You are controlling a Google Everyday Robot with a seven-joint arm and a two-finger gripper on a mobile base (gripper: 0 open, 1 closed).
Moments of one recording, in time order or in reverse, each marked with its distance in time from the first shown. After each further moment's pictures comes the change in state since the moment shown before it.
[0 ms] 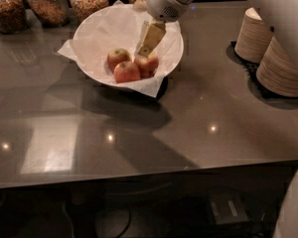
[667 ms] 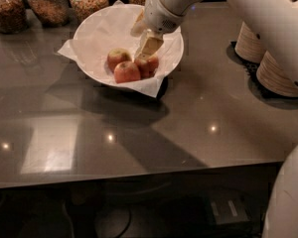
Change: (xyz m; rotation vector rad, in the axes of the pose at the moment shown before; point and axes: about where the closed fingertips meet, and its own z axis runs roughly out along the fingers) arm 0.020 0.012 0.028 -0.060 0.051 -0.076
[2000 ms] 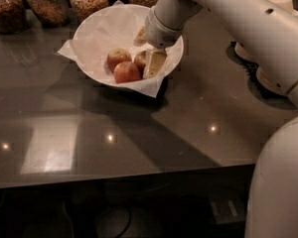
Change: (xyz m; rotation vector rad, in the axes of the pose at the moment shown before) arm 0.032 0.016 0.038 -0.097 0.081 -0.057
